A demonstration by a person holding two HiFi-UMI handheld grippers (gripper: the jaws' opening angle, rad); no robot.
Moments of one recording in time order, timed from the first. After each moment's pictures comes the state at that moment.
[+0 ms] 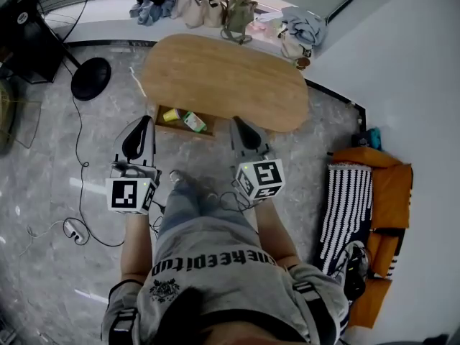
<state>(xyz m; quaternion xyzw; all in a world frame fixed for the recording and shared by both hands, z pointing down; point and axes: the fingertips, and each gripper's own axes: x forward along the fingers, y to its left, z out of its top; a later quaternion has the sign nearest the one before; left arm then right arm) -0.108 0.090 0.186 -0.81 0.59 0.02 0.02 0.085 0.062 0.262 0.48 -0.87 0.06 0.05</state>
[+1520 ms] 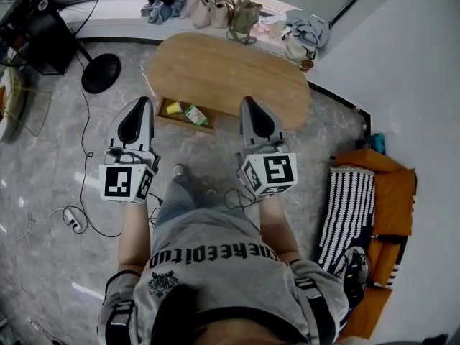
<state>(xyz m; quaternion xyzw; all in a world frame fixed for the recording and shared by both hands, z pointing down) -0.071 0.140 0.123 -0.79 0.61 0.05 0.06 0.126 0.103 0.163 0.48 -0.88 -0.02 -0.01</state>
